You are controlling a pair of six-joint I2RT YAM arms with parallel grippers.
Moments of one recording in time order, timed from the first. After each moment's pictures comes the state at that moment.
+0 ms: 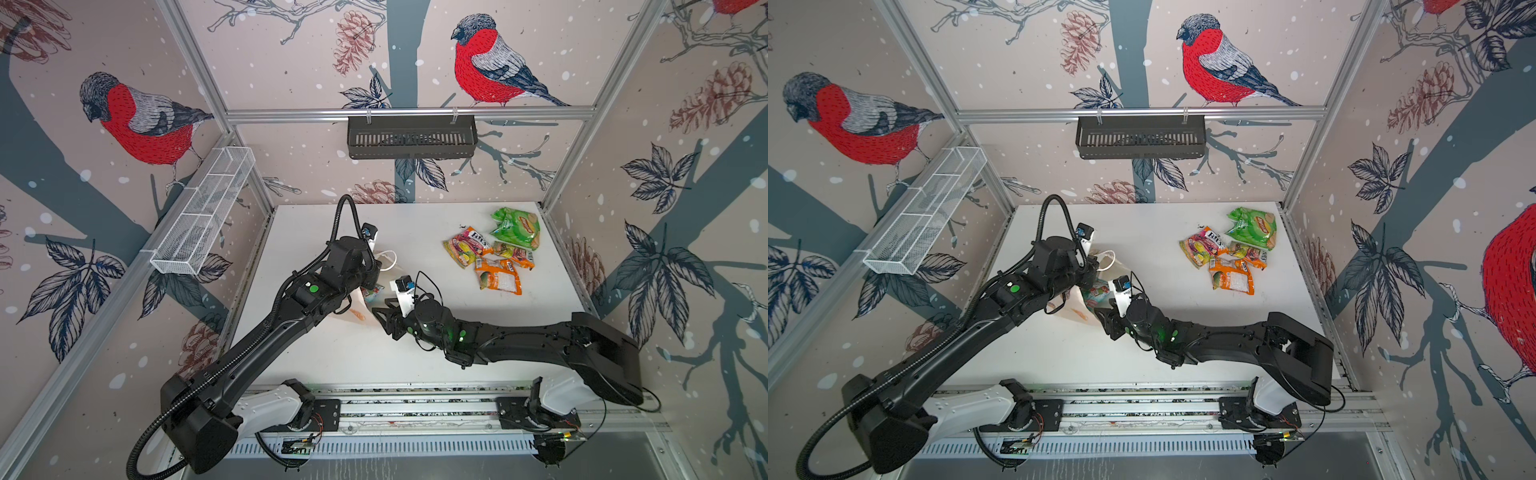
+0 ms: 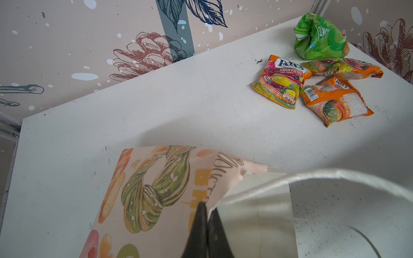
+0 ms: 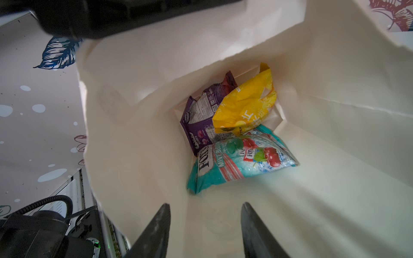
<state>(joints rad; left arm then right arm) -0.64 1.15 1.08 -0.52 -0.18 -0.07 1.18 1.54 0.77 0.48 0.16 0.45</state>
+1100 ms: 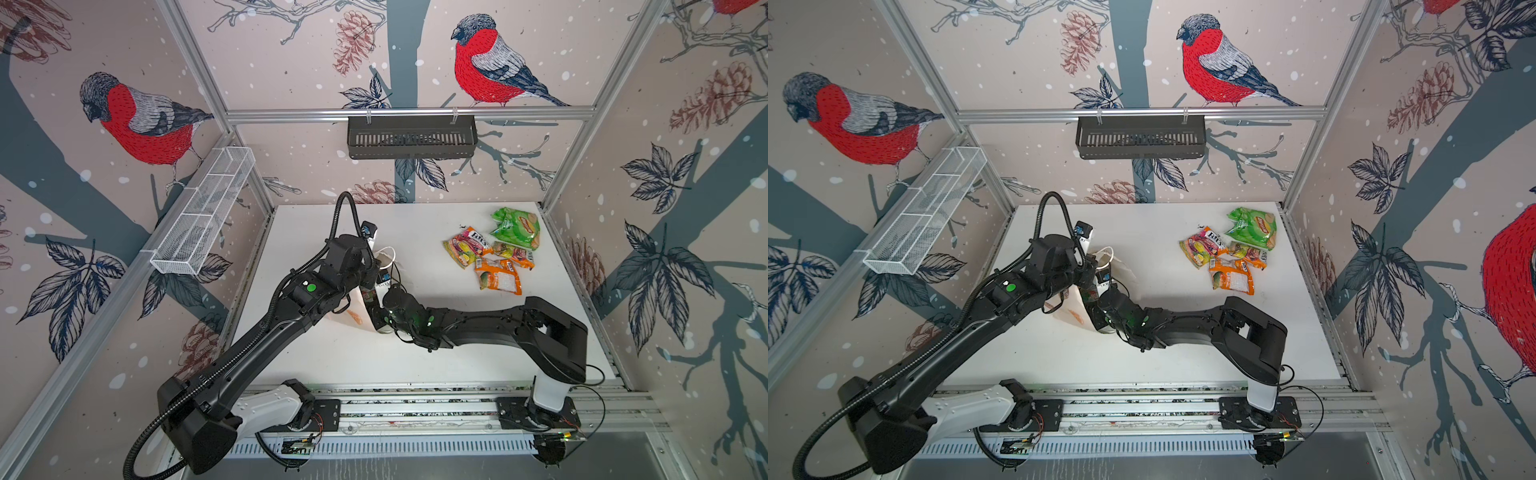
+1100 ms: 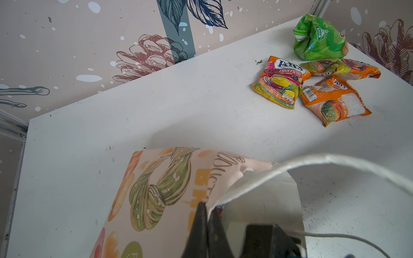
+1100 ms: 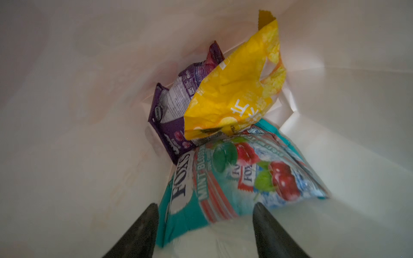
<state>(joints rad) -0.65 1.15 1.13 -0.57 -0.18 -0.07 1.15 1.83 1.04 0.32 0.17 0.53</state>
